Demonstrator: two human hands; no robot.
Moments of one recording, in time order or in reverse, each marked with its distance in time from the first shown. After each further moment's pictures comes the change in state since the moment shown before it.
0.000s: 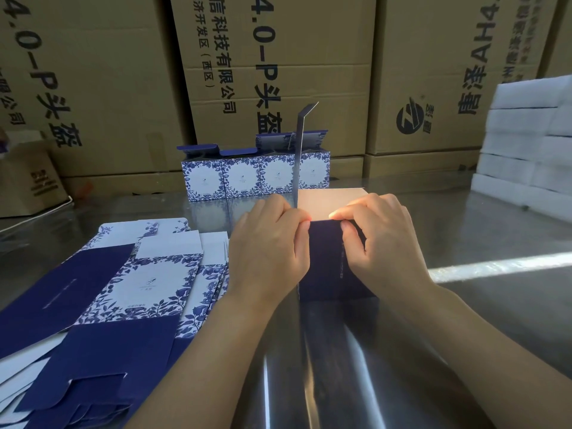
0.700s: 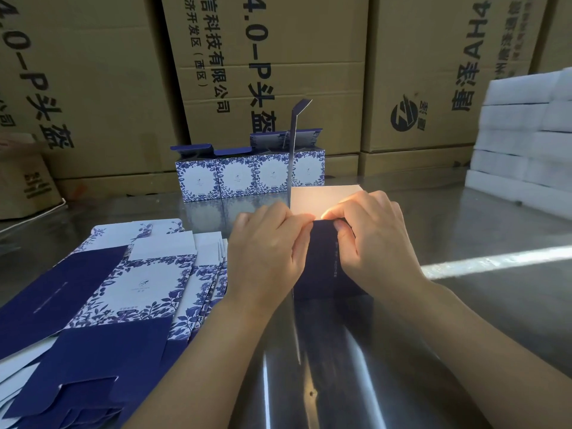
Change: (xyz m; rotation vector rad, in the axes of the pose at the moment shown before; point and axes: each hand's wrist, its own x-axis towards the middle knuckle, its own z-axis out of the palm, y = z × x) left_hand -0.003 0.003 0.003 0.049 0.010 0.081; right_hand 0.001 -0.004 -0.002 0.002 -0.020 -0.014
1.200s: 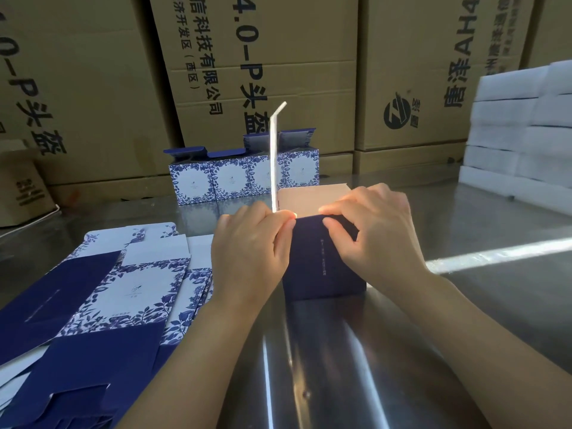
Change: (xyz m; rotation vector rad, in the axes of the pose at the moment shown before) left_hand 0.001 -0.006 0.001 -0.003 -0.024 -0.082; right_hand 0.003 0.013 -0.007 -0.073 0.062 -0.032
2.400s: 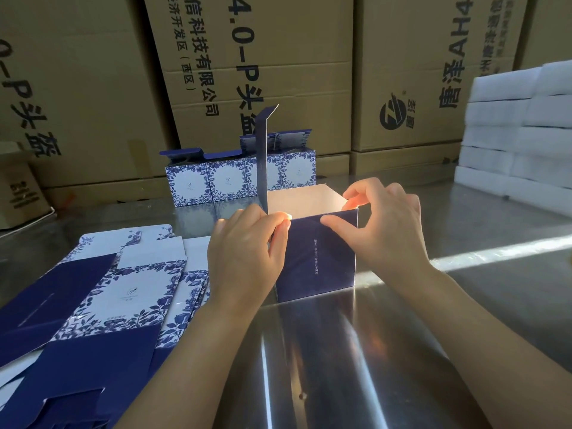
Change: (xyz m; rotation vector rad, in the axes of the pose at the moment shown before) left_hand -0.001 0.002 0.002 -0.032 -0.001 -0.048; right_hand 0.006 0.011 -0.005 0.091 -0.080 0.298
